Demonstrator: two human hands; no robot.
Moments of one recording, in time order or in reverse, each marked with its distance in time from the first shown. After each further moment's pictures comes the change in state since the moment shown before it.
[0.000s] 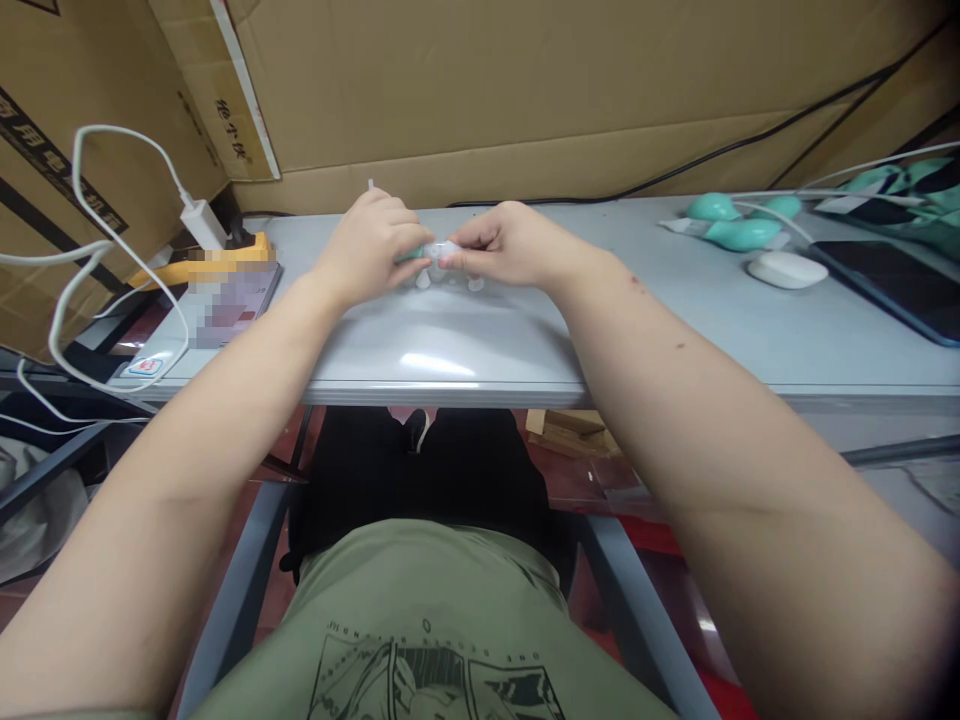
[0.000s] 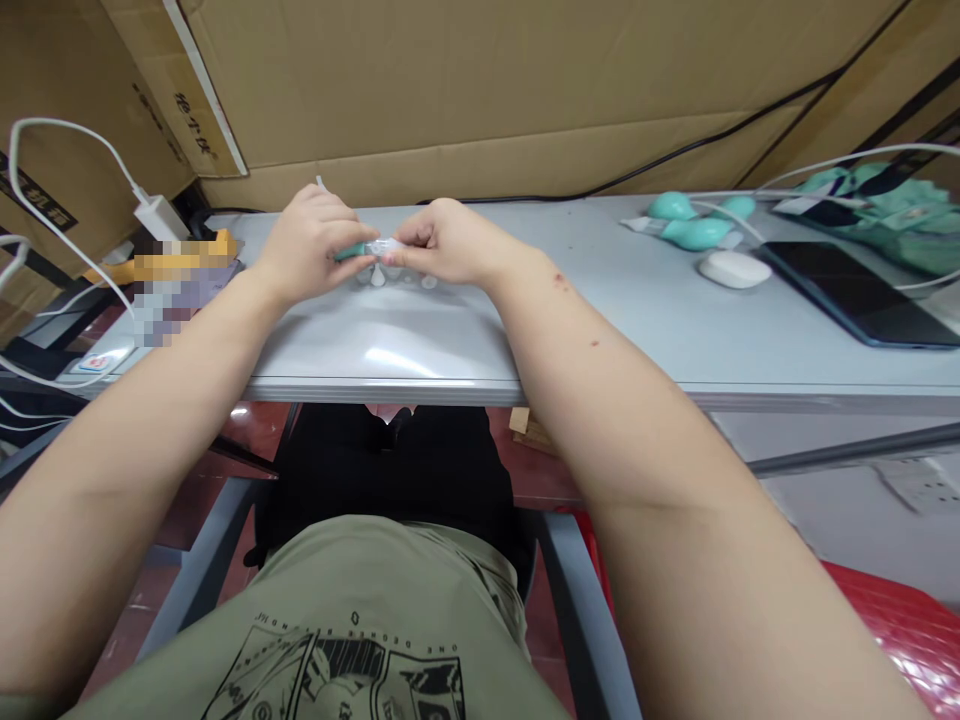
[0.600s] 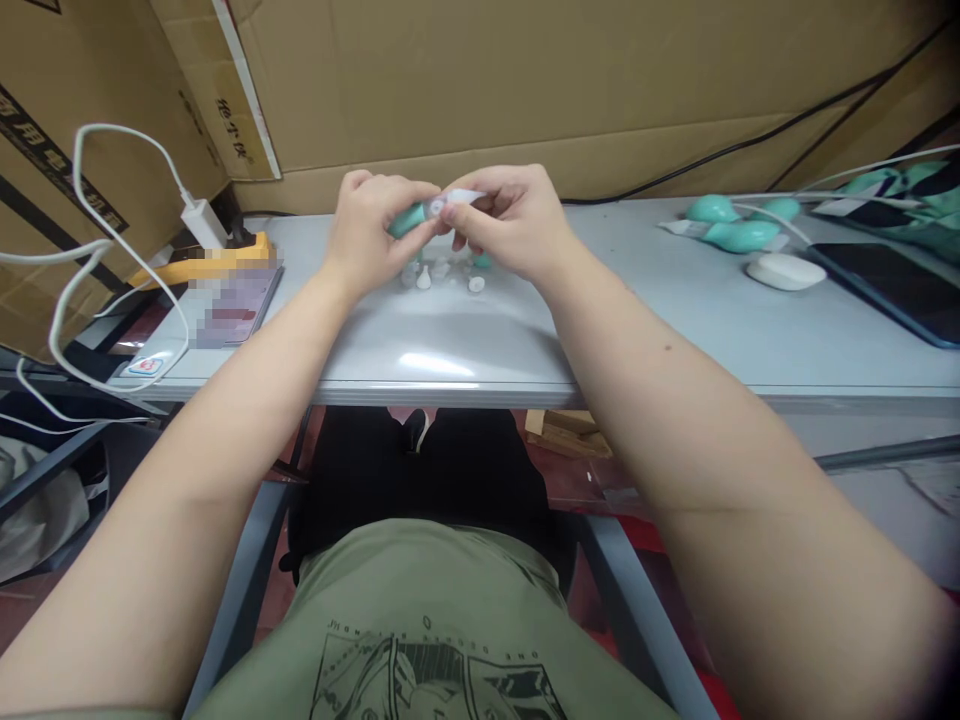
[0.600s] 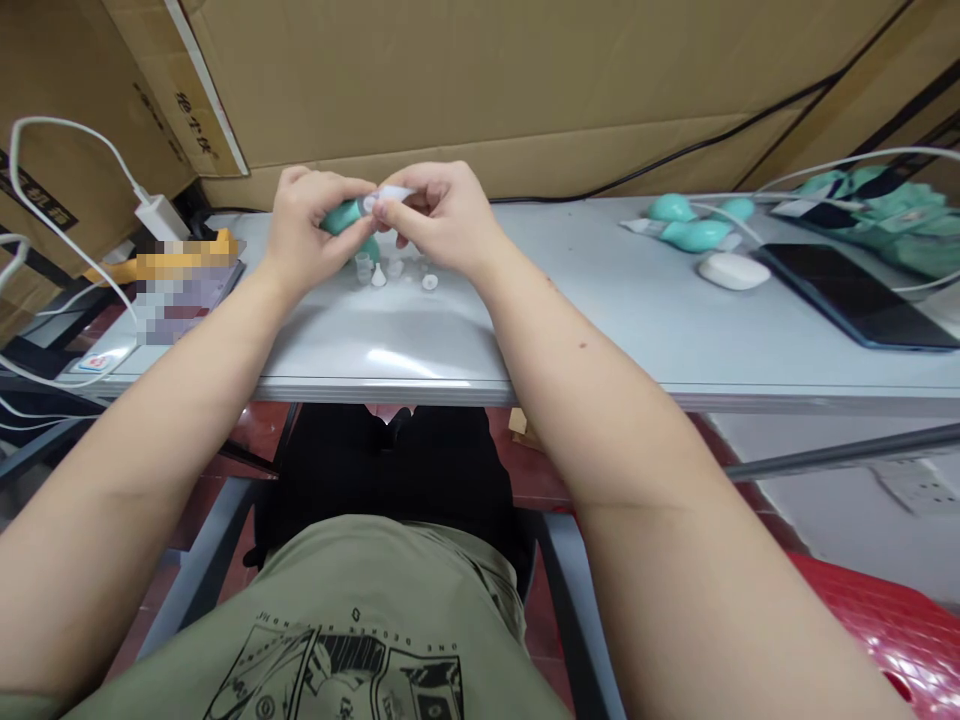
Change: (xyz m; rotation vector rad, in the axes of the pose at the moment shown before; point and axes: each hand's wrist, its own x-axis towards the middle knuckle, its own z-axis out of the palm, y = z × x) left_hand 0.007 0.019 -0.005 -0.096 0.234 -0.175; right_hand 0.014 -0.015 0.020 0.178 0.297 -0.039
